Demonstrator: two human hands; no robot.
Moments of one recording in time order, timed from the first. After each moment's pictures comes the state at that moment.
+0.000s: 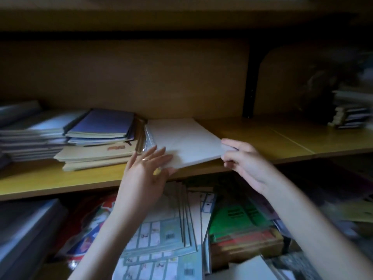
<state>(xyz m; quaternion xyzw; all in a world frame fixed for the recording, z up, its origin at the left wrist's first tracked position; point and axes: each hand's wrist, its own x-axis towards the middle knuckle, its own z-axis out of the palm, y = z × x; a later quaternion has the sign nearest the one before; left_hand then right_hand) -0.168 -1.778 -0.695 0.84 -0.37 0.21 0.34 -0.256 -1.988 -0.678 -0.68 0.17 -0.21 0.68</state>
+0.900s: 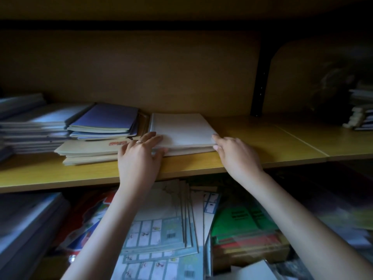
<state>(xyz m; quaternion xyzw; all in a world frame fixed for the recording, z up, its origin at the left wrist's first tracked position) -0.117 -1.801 -0.699 0.87 -0.26 0.33 0.26 -0.211 -1.998 -0.691 -0.93 0.13 -0.32 0.07</state>
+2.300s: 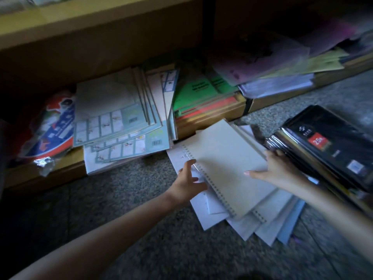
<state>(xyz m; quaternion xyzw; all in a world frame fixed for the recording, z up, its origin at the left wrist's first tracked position) -0.317 -1.810 -0.946 0.76 -0.25 -0.47 0.38 -0.478 -2.010 -0.955 -0.86 0.45 0.11 0.23</state>
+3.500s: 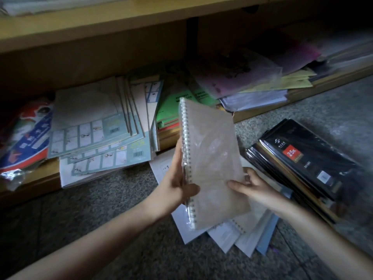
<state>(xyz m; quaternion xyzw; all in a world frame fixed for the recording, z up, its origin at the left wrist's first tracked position) -0.329 -1.818 -0.883 0.53 -0.37 -0.46 0.60 -0.497 -1.987 -0.936 -0.66 0.43 0.00 0.61</state>
